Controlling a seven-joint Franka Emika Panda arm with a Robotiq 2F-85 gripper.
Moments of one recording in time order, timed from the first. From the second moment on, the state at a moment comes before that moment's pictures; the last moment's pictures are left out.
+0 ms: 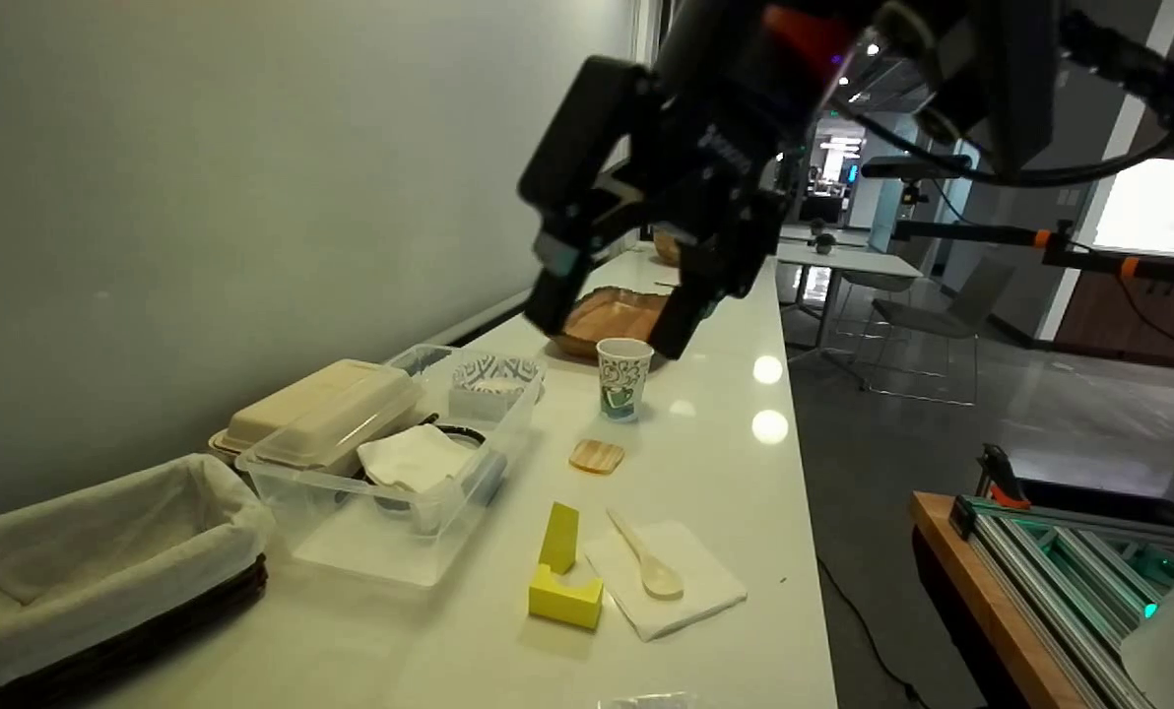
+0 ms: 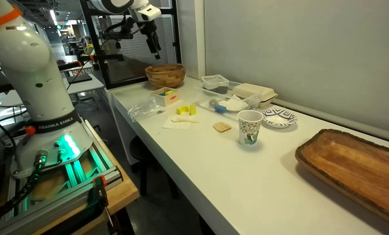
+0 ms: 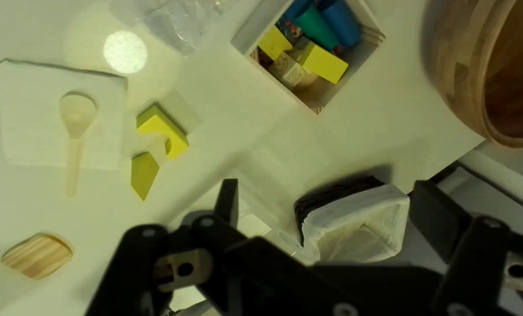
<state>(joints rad) -0.02 -0.42 0.25 -2.67 0.29 2.65 0.65</state>
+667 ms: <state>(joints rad) -0.03 0.15 0.16 -2.24 0.22 2.78 1.12</state>
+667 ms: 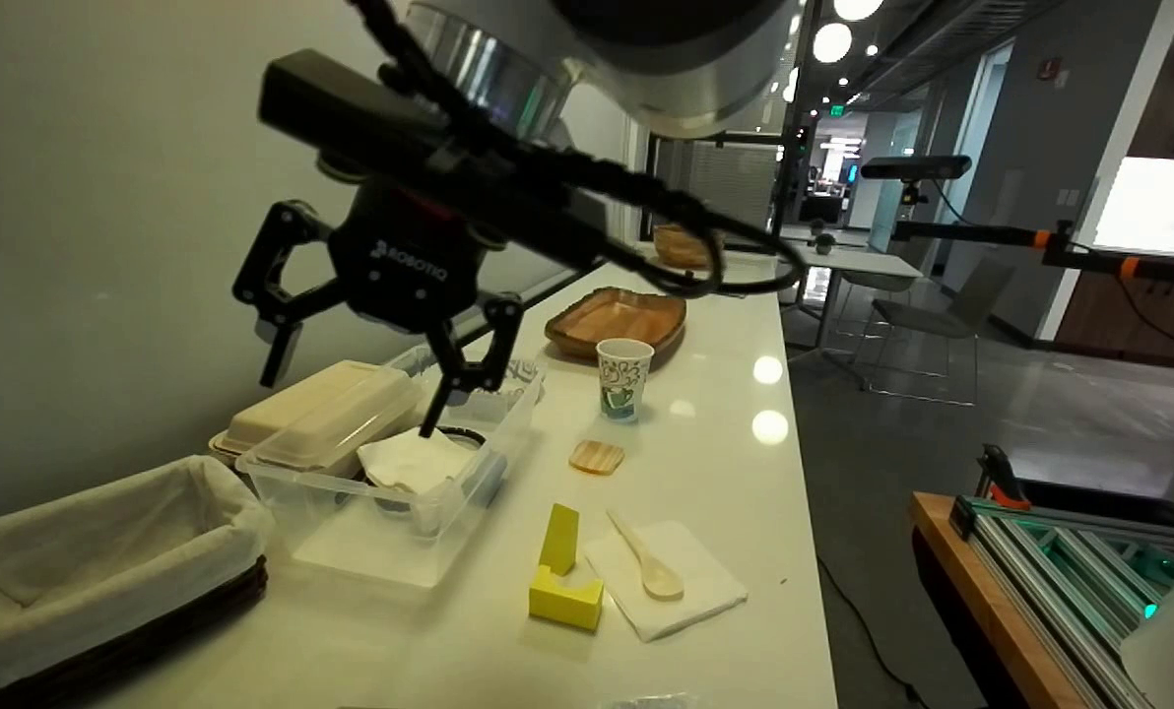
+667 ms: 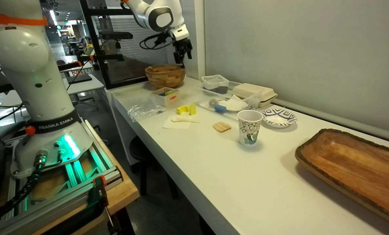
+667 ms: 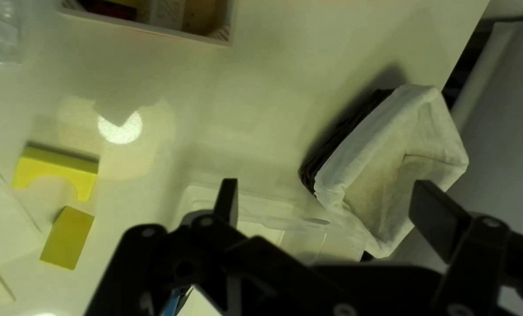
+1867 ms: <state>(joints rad) 0.07 0.27 0.11 -2.13 0.31 2.78 1.19</state>
